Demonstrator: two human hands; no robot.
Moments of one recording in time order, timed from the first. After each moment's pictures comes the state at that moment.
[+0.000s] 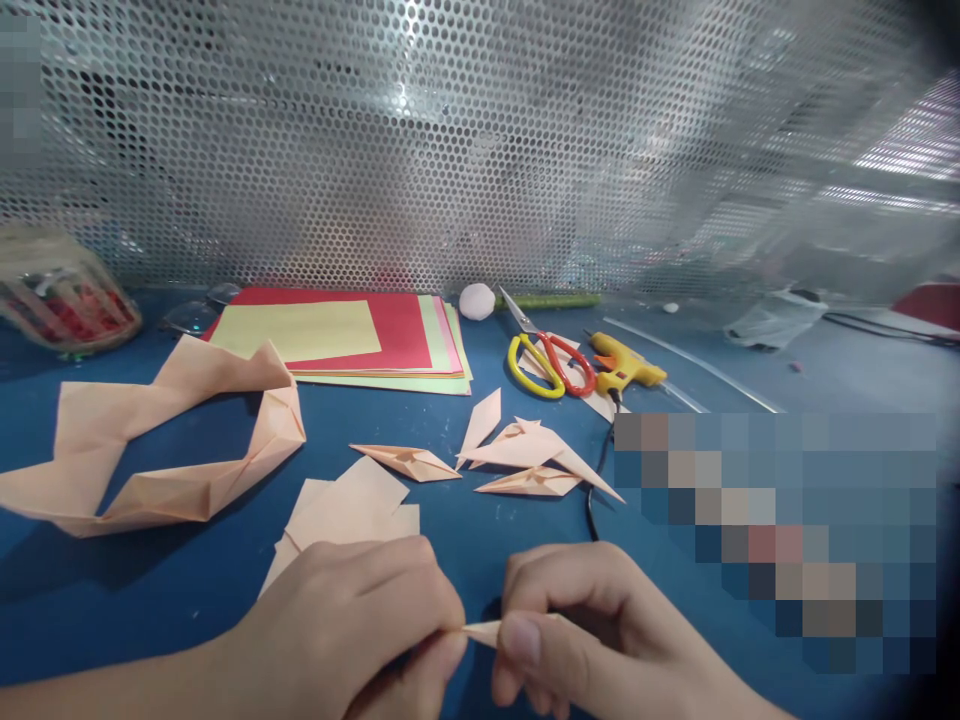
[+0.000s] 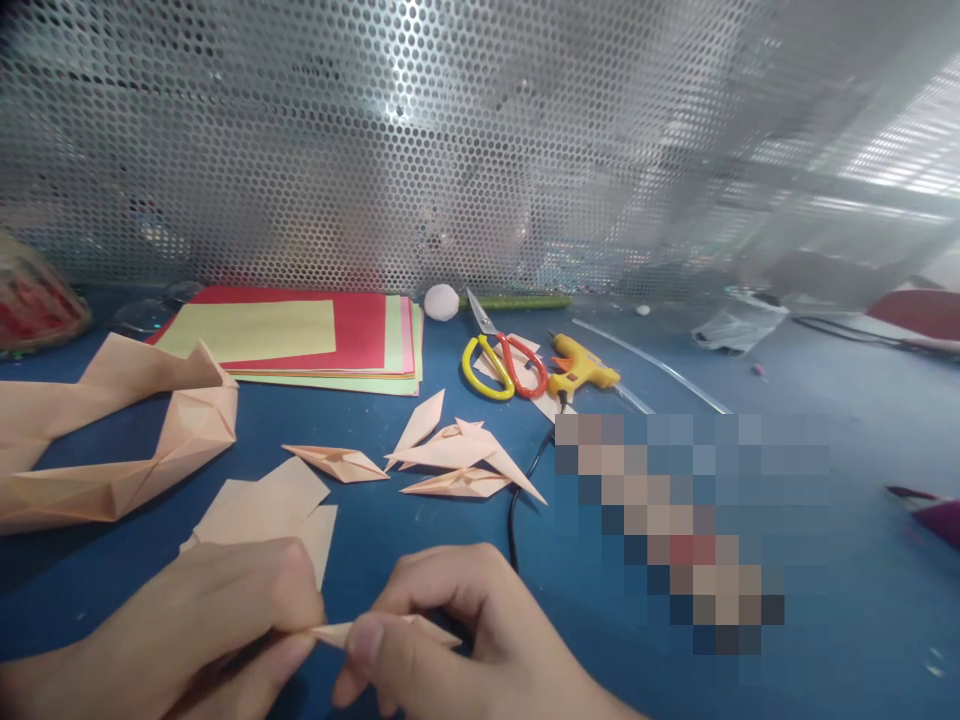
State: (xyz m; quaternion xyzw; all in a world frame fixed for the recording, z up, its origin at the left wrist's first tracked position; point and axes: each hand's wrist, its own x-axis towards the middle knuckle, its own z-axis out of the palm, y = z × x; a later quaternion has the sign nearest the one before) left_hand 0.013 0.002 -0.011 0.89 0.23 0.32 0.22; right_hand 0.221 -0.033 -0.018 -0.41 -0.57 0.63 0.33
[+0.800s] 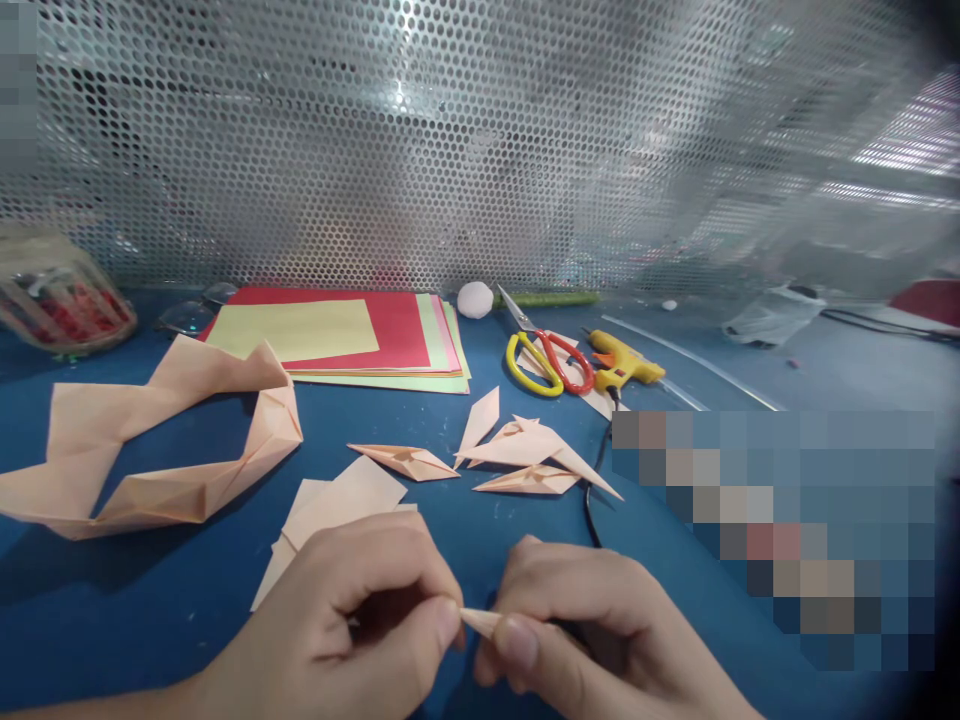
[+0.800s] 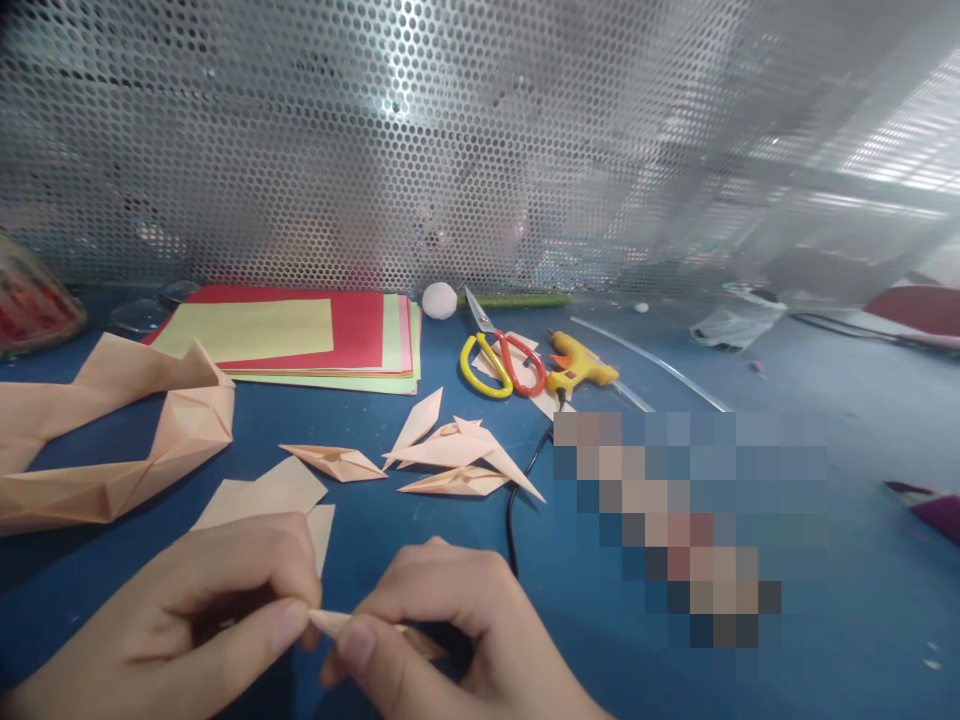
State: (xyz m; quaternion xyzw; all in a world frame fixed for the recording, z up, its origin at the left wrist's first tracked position) left_hand 0.021 0.001 -0.006 0.79 0.31 0.35 0.39; right_hand 0.220 -0.036 -0.011 -0.42 -0.69 0.47 0.35
